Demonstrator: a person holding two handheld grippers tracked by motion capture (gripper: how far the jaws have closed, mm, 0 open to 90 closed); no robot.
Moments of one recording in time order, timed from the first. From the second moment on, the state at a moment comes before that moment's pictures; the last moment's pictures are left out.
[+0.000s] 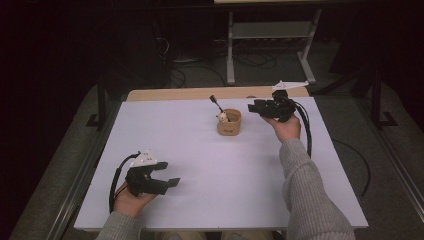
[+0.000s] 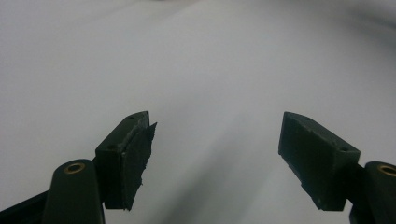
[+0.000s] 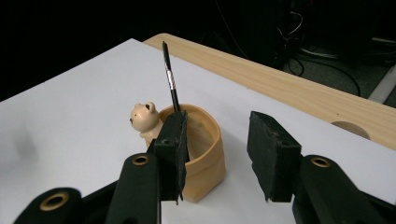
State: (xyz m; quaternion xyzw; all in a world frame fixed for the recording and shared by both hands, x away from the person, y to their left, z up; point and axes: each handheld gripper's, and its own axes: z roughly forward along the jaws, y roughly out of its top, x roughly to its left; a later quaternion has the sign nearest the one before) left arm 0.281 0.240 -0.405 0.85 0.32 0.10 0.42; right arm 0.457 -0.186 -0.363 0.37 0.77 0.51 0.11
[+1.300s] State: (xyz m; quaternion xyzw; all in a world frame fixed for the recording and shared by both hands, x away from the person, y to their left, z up) left arm 0.281 0.241 -0.405 0.84 0.33 0.10 0.42; right arm 0.430 -0.214 -0.371 0.38 0.77 0.51 0.12
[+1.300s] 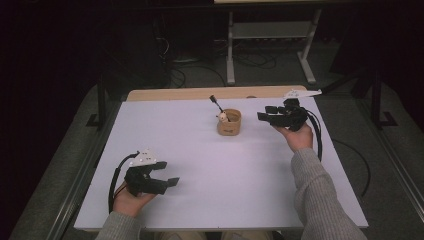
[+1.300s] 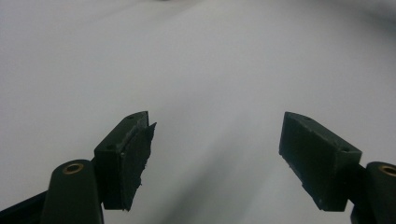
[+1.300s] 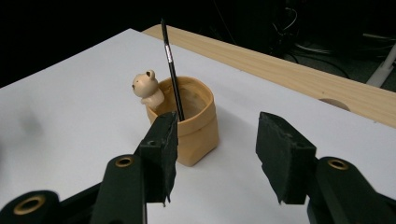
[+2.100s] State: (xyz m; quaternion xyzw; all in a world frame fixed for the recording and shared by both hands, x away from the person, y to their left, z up) left arm 0.281 0.241 -0.406 0.84 0.33 0.10 0.42; right arm 0.411 -0.230 -0.379 0.38 0.77 0.51 0.12
